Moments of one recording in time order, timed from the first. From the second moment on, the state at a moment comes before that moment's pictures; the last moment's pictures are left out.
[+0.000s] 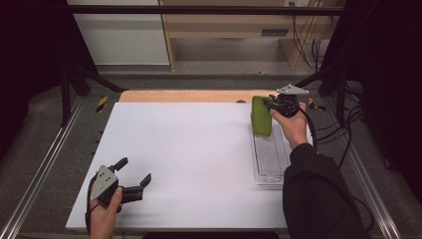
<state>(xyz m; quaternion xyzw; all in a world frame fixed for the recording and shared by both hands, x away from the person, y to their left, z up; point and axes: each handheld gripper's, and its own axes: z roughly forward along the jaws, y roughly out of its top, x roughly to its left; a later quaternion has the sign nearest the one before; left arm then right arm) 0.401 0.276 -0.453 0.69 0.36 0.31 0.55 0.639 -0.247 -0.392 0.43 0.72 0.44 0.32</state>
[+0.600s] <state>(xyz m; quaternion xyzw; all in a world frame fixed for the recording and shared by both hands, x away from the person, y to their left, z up) 0.401 0.276 -0.453 0.68 0.36 0.31 0.55 0.641 -0.242 -0.390 0.45 0.70 0.44 0.33</state>
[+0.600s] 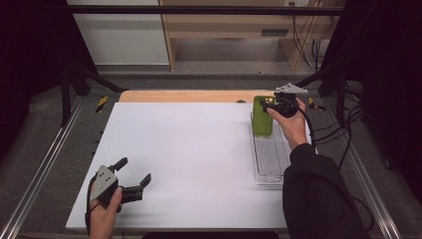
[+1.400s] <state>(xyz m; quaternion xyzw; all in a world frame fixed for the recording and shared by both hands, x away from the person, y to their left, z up) 0.401 0.276 -0.453 0.69 0.36 0.31 0.55 0.634 -0.236 -0.380 0.45 0.69 0.45 0.34</state>
